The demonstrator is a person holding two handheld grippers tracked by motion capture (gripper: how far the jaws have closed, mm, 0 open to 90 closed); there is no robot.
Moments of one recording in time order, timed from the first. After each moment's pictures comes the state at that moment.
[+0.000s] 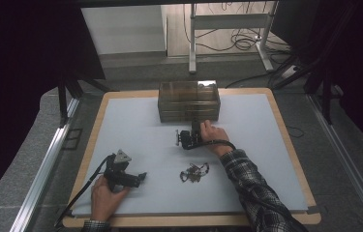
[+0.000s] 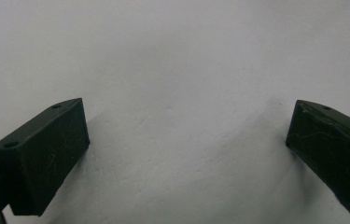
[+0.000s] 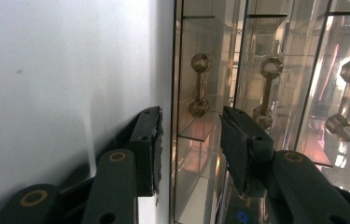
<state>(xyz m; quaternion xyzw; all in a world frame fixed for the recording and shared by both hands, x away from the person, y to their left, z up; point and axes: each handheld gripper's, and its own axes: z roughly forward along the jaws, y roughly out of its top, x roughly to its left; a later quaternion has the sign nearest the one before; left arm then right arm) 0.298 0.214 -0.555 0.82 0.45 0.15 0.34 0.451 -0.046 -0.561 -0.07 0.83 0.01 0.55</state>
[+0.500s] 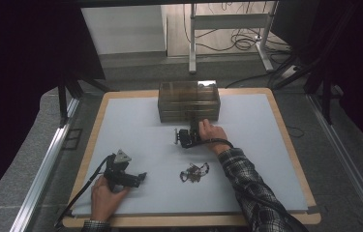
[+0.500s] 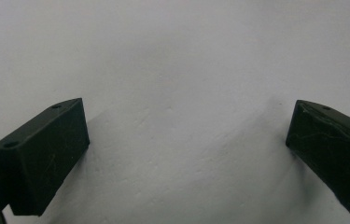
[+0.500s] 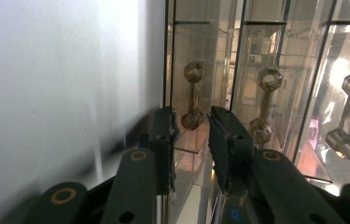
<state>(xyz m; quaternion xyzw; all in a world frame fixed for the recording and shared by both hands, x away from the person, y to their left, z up) 0.298 0.214 -0.555 0.82 0.45 0.15 0.34 0.458 -0.041 -0.566 -0.07 0.82 0.00 0.57</state>
